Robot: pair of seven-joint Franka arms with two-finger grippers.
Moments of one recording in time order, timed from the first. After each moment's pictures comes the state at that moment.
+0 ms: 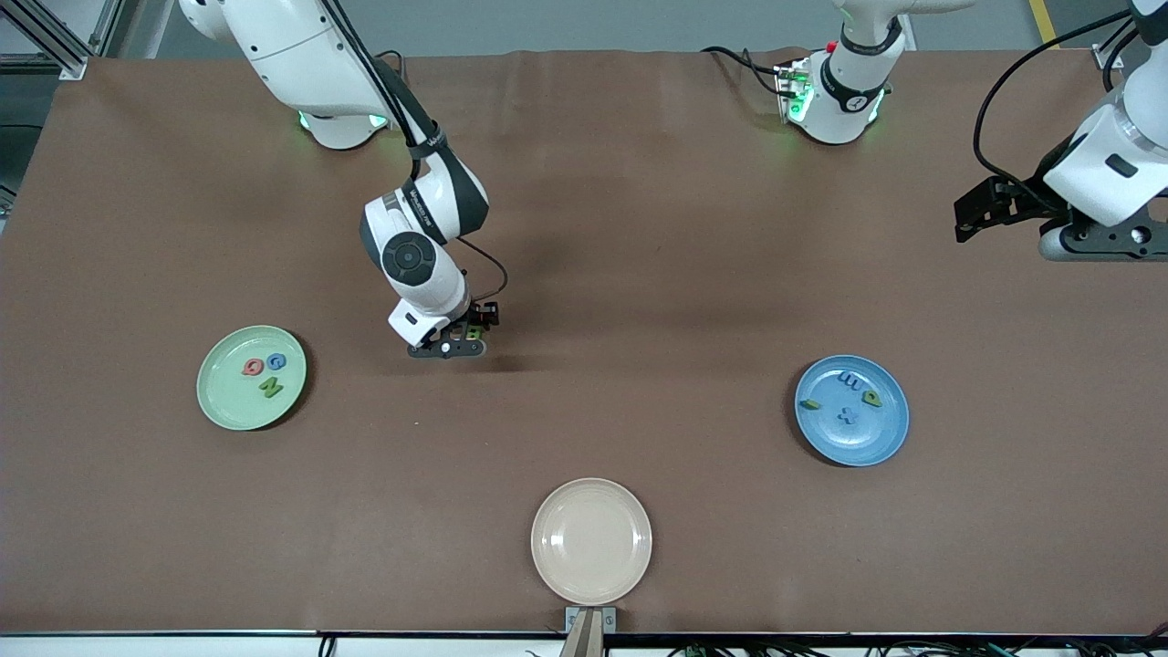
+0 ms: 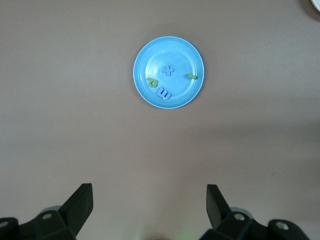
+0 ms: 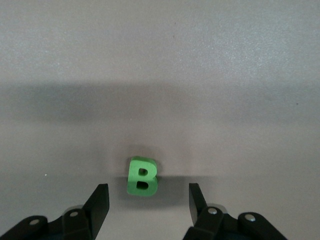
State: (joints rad) left arm 0.00 -0.01 -0.13 -1.58 0.03 1.53 -0.08; right arm 0.57 0.50 -0.03 -2.05 0.11 2.48 0.42
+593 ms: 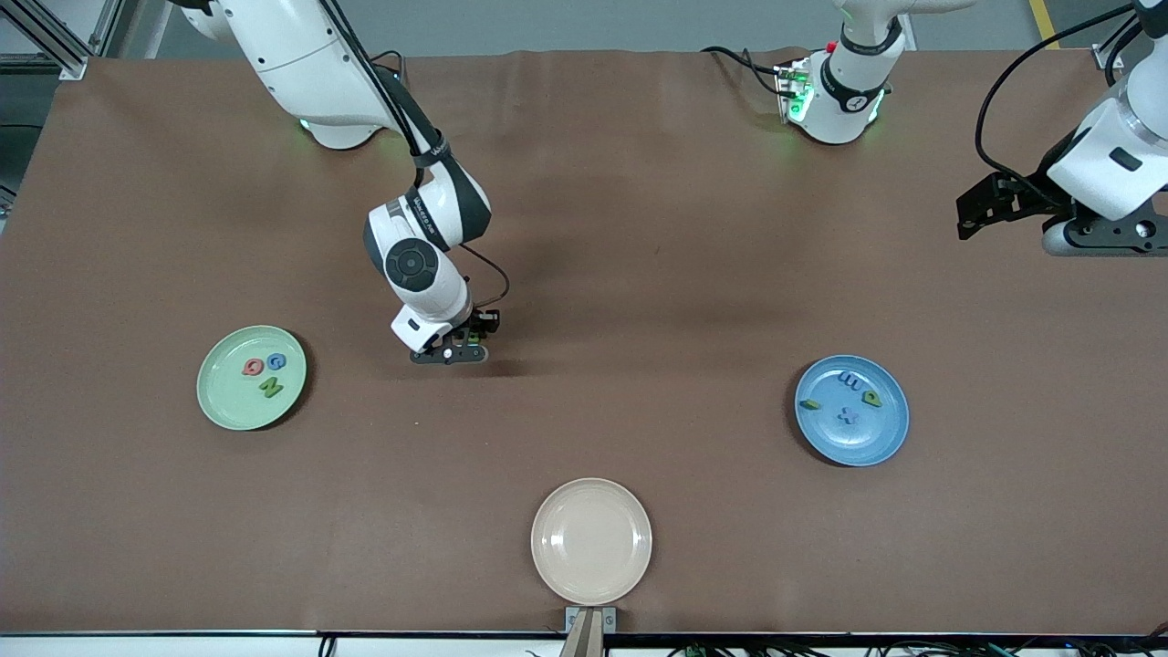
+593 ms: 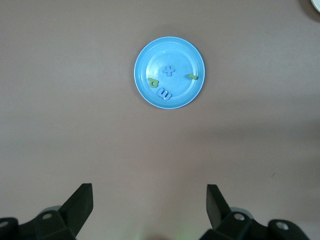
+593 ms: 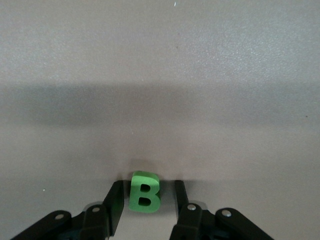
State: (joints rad) left arm 0.00 -0.02 -0.13 -1.59 0.03 1.53 -0.08; right arm 0.57 0.53 -0.03 -2.03 0.11 2.50 0.42
